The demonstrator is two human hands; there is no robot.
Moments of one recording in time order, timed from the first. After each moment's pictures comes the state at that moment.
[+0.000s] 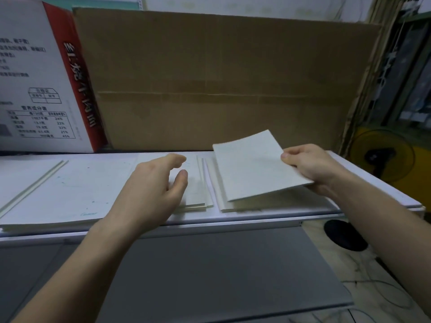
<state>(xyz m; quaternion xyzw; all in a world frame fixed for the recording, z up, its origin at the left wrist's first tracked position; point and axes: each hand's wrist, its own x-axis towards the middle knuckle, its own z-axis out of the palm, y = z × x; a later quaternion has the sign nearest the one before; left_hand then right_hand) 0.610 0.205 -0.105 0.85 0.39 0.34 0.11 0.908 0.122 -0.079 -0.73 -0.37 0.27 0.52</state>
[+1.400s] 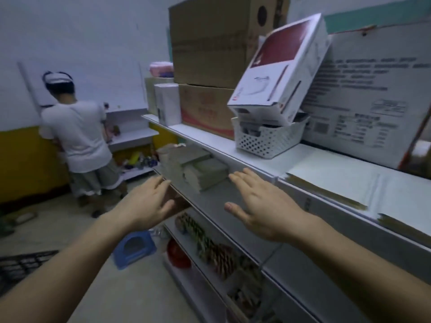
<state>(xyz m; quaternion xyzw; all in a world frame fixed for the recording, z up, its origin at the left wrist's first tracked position) 0.051 0.121 -0.152 0.61 0.79 0.04 -0.03 0.332 0.201 -0.109 -0.31 -0.95 0.01 0.09</state>
